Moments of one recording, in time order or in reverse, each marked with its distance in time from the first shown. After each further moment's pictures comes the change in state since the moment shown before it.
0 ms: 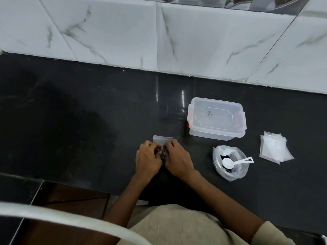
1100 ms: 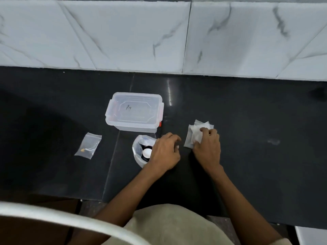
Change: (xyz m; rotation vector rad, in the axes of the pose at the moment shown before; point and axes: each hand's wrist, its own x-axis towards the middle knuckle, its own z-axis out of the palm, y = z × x) left_hand -0.028 0.289 0.171 -0.025 -0.123 0.304; right_hand -0.109 0.313 -0.144 0.026 0.446 0.431
